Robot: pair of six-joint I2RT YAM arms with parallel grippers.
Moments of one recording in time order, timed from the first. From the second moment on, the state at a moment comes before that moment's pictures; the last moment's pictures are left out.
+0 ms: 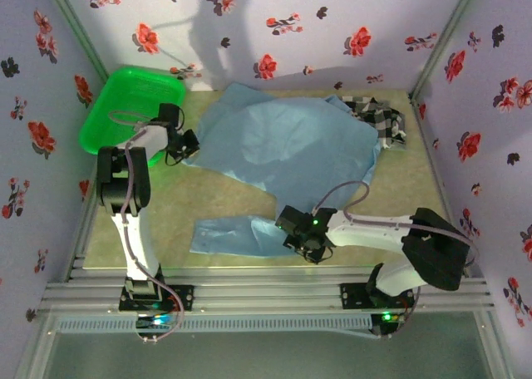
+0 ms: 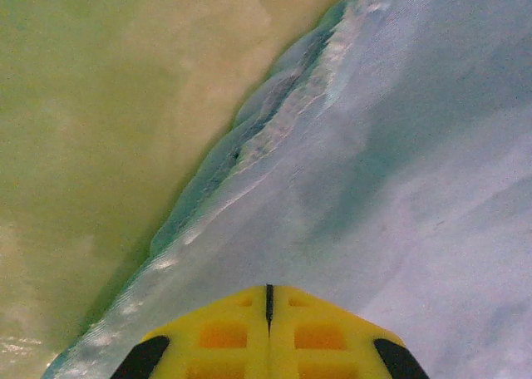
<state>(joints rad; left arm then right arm) -0.08 2.08 1.48 -0.53 0.23 -0.62 1.06 1.43 0.71 -0.68 0.04 1.55</state>
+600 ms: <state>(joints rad) -0.07 1.94 1.32 -0.56 0.25 -0.67 1.03 1.06 0.72 -1.13 0.21 1.57</state>
